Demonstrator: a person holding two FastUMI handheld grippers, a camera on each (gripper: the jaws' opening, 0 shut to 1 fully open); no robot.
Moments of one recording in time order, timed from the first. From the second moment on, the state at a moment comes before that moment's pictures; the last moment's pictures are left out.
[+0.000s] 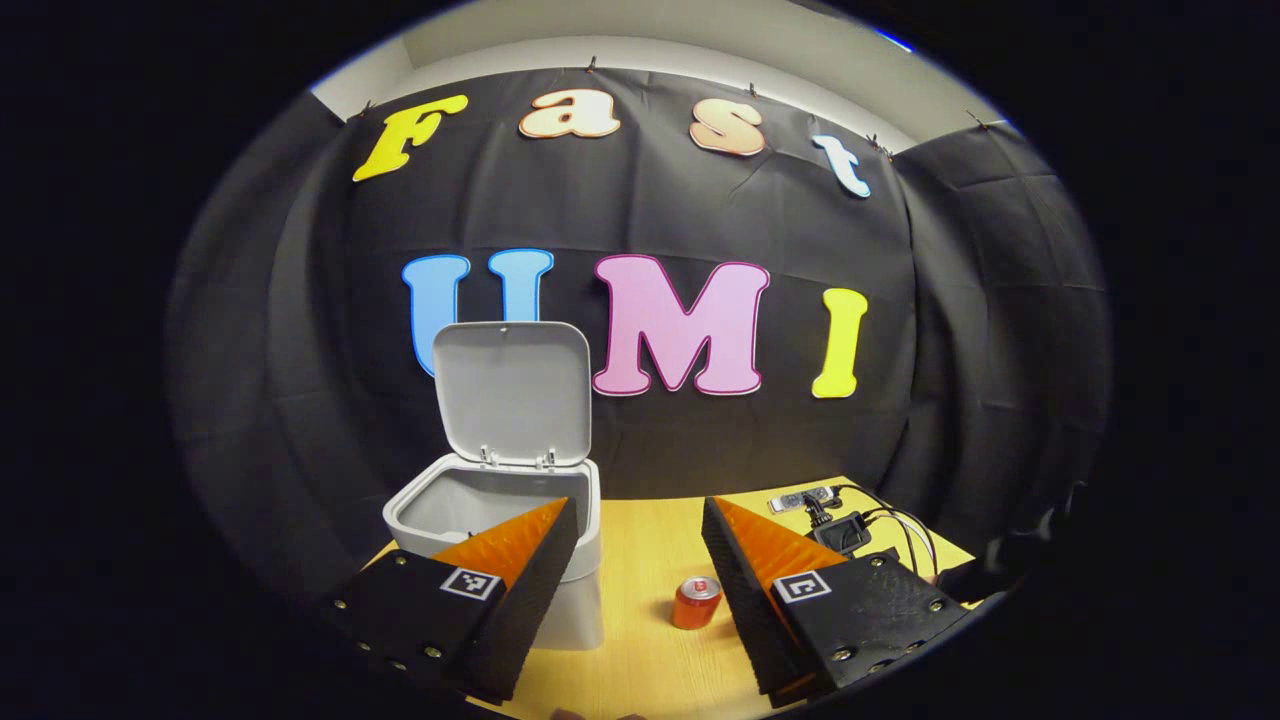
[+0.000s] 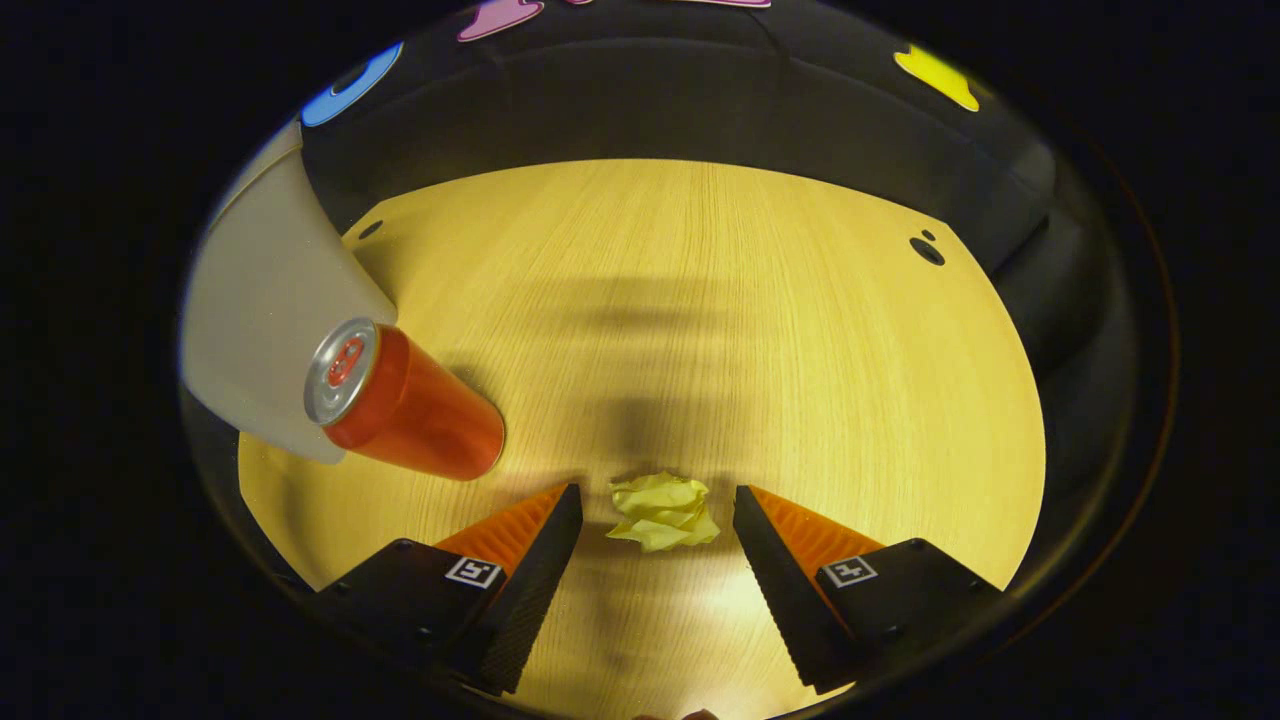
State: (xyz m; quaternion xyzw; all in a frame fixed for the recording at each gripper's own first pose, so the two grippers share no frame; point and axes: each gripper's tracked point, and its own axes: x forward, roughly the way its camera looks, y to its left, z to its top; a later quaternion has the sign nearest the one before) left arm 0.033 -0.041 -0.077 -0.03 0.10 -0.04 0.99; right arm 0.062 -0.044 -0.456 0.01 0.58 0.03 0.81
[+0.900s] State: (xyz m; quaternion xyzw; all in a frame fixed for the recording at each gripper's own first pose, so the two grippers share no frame) left arm 0.035 -0.045 -0.077 -0.01 0.10 -0.03 0.99; right arm 0.066 -0.054 -0.461 -0.05 0.57 0.07 0.82
